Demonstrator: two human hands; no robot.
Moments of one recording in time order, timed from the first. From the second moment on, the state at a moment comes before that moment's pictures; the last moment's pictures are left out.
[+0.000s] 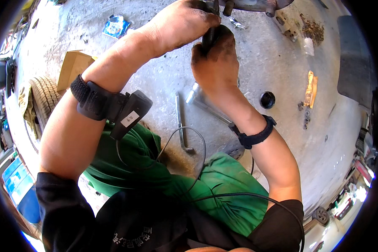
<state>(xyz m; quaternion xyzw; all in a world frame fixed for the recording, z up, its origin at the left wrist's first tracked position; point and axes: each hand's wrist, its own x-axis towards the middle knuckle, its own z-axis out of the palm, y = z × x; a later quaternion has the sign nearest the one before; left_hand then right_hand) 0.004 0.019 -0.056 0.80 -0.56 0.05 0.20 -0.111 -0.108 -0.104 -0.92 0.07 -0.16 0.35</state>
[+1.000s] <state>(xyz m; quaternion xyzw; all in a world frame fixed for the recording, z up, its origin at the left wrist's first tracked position) 0.007 0.005 -0.053 0.79 -0.57 0.12 0.18 -0.083 -0.118 -0.135 -0.90 -0.12 -0.28 0.31</state>
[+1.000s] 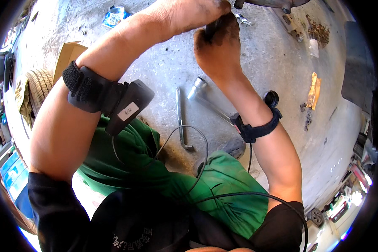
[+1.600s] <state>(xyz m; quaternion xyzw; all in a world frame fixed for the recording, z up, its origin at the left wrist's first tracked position) -0.009 0.000 -0.052 0.83 -0.52 0.05 0.18 -0.079 -0.117 -0.158 -0.93 -0.18 -0.29 0.16</state>
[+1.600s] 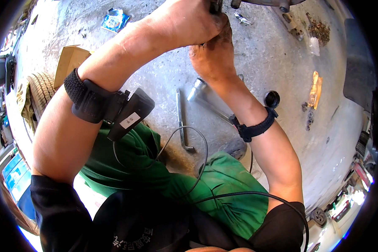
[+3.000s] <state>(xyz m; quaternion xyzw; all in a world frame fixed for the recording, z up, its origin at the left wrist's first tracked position) -0.040 0.002 0.034 0.88 -0.38 -0.15 0.23 -0.150 -0.139 -0.046 -0.58 0.01 0.21 0.79</state>
